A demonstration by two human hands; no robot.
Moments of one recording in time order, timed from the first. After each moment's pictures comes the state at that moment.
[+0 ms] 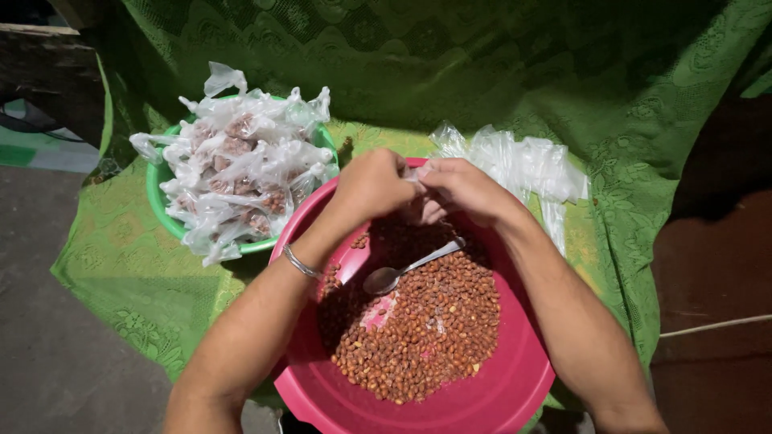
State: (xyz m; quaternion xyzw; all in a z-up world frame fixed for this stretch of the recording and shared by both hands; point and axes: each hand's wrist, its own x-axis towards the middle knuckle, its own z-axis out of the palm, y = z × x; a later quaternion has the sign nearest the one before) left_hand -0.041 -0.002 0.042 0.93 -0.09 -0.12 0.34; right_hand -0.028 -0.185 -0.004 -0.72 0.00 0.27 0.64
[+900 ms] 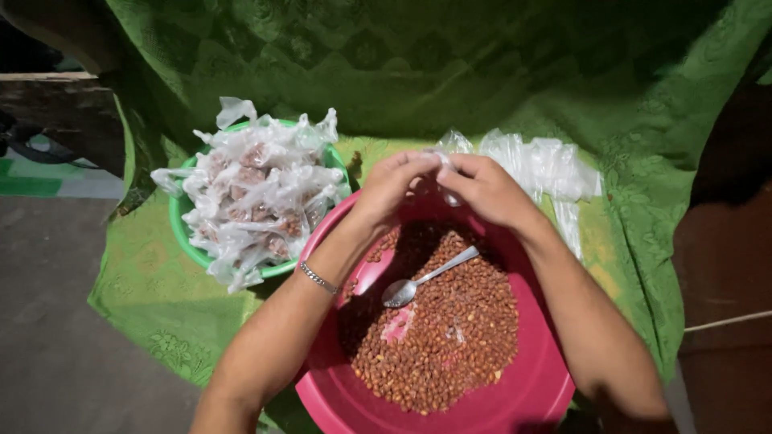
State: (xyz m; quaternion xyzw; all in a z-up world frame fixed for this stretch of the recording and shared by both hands) left_hand 0.001 -0.025 -0.030 0.55 0.06 -0.17 0.82; right_hand -0.035 -0.189 0.053 -0.84 -0.14 0.06 0.52
